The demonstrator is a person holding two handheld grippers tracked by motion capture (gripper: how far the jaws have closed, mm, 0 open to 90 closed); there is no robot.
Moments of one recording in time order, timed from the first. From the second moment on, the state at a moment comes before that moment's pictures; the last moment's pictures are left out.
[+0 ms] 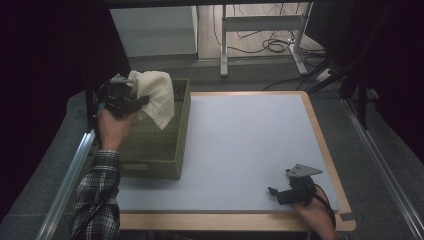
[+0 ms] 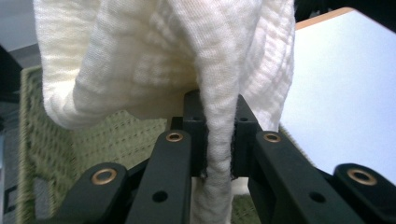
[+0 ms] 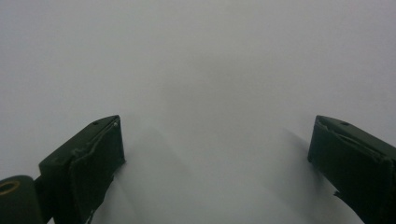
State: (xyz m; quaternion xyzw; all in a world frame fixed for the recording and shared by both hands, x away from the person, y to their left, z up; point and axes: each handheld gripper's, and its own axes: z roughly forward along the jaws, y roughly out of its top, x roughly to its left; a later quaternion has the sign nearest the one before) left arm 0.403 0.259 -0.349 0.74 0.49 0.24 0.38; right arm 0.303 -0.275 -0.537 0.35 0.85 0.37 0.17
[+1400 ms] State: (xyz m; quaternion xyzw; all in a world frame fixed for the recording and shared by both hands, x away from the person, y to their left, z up) left arm 0.429 0.099 -0.361 0.80 0.38 0.18 0.43; right arm 0.303 -0.275 -0.537 0.35 0.85 0.37 0.17
